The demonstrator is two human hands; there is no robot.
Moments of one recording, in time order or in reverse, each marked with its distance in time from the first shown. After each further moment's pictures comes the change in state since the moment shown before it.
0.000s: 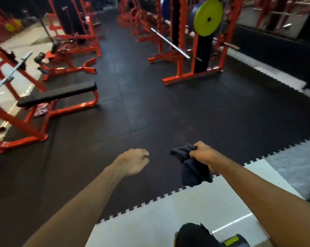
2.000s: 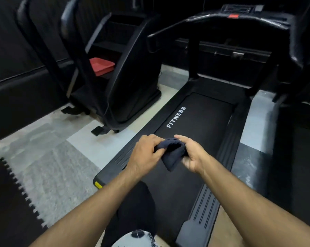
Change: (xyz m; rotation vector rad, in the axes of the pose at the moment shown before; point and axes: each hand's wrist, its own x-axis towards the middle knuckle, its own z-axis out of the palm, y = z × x) left_hand 0.371 1.113 0.457 0.083 -0.835 2.110; right_hand 0.098 0.717 -0.578 1.948 1.986 0.339
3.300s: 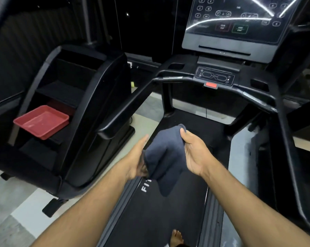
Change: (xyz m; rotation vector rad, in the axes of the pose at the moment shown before) left_hand 0.660 0.077 -0.080 -1.057 -0.462 -0.878; right_hand 0.280 -0.572 0.052 0.169 -0.153 -0.193
